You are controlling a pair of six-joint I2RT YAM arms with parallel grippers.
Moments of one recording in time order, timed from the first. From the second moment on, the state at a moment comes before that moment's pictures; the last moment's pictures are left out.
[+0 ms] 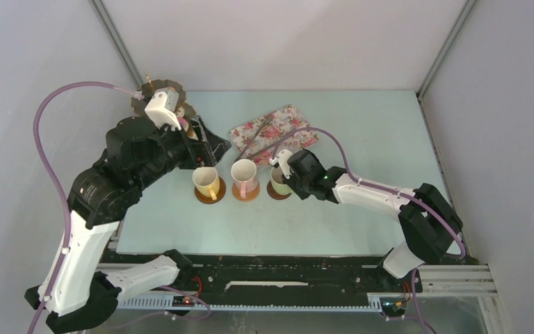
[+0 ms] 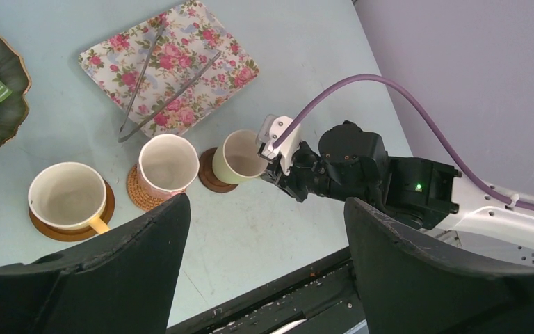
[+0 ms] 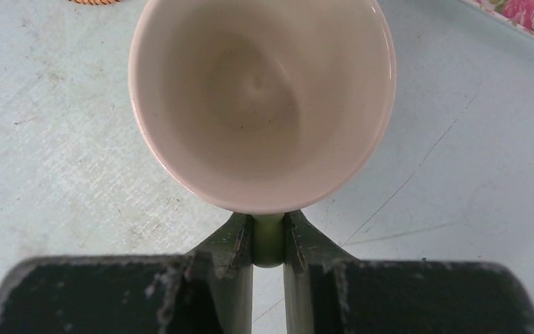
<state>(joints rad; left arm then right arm) -0.63 0.99 1.66 -1.01 -0.09 -0.53 0.82 1.57 0.98 -0.30 0.10 -0.12</state>
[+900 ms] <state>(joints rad) -0.60 1.03 1.66 -1.00 -0.04 -0.53 0.83 1.62 1.02 -0.29 0.11 -0.11</state>
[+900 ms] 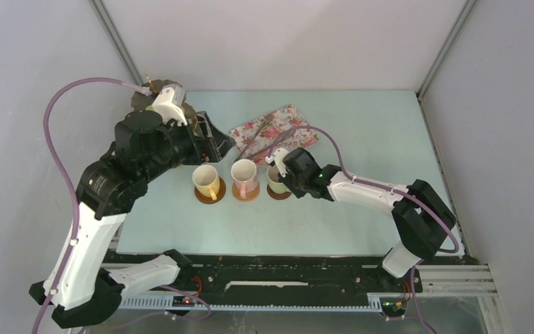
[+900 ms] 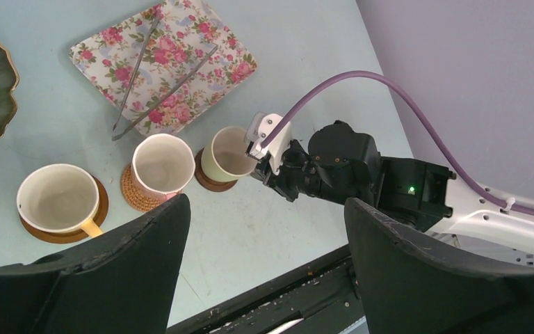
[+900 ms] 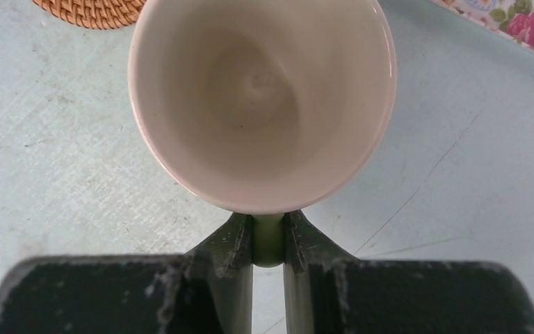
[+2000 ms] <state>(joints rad) -0.57 0.86 1.63 -0.76 -0.33 -0.47 0.84 0.64 1.18 -0.50 0.38 -0.04</state>
